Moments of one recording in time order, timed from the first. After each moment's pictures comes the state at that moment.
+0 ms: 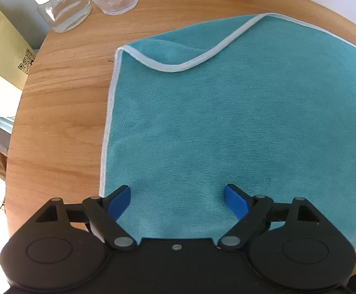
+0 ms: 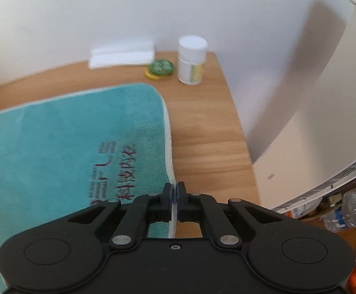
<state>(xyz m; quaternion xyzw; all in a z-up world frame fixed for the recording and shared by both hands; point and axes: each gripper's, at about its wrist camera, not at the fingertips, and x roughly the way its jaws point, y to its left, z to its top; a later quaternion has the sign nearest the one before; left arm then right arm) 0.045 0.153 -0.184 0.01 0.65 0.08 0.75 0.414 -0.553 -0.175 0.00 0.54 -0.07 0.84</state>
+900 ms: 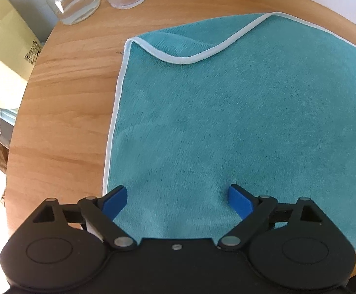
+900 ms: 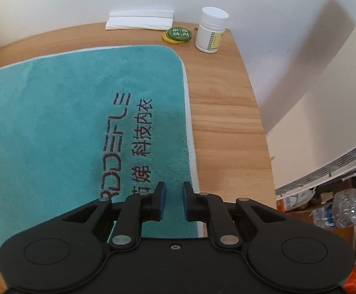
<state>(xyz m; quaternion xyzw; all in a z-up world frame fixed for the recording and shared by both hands) 0.024 0.146 -0.180 -0.02 0.65 0.08 0.76 0.397 -0.516 -0.191 -0.03 0.56 -0.06 0.83</state>
